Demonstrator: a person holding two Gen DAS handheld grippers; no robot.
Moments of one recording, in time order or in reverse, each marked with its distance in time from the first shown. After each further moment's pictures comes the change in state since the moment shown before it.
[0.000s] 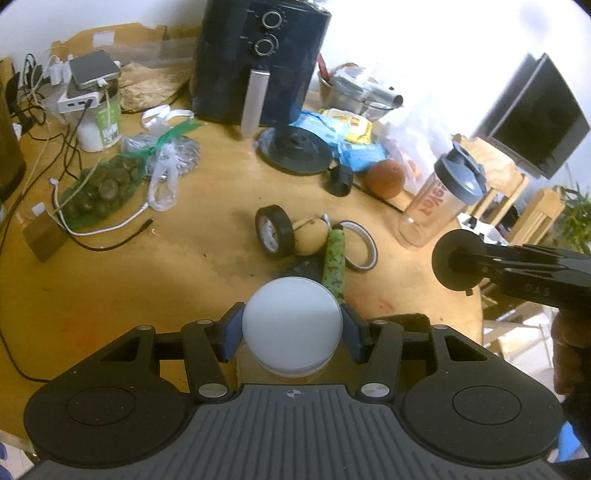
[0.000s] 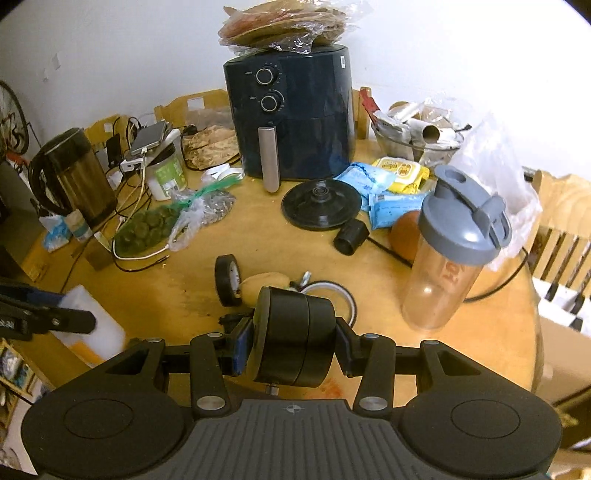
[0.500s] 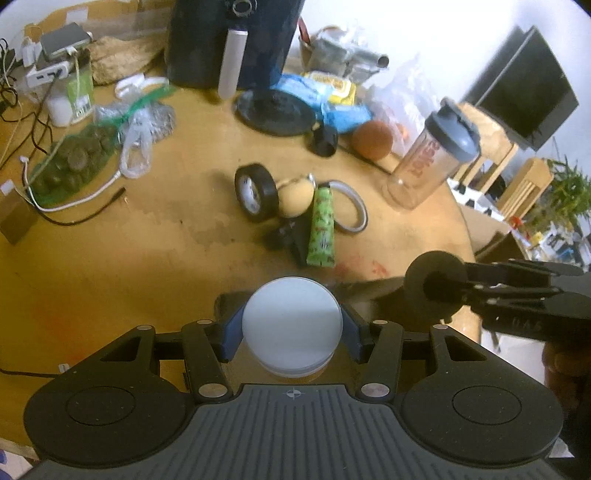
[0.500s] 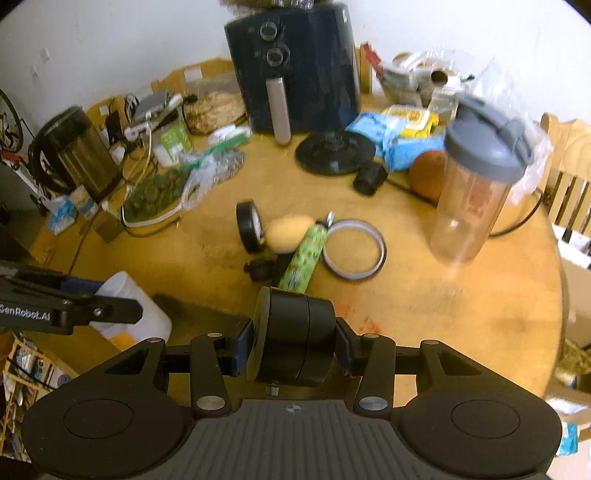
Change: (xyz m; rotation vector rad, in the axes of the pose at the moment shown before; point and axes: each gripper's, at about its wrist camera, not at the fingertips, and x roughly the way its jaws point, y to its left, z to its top) left arm 0.032 0.000 -0.017 0.041 0.091 -0.051; right arm 0.017 0.028 -0.042 0.062 0.112 0.013
